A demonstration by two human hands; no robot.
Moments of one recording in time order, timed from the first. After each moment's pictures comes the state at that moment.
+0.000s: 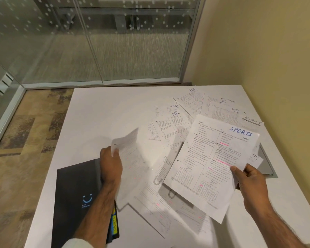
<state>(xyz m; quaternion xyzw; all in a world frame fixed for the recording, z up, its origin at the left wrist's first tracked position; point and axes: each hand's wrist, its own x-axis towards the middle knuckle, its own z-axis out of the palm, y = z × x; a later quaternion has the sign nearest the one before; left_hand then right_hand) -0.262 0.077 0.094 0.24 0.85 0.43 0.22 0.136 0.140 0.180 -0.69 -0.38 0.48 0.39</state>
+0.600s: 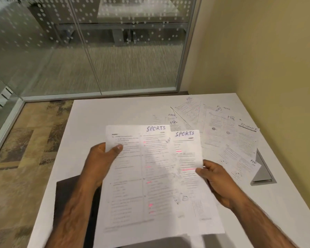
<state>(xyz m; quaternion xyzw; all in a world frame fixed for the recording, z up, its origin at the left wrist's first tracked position) -0.275 0.074 0.239 0.24 0.71 0.49 0.44 0.062 0.149 0.198 -0.55 -0.42 0.67 0.27</state>
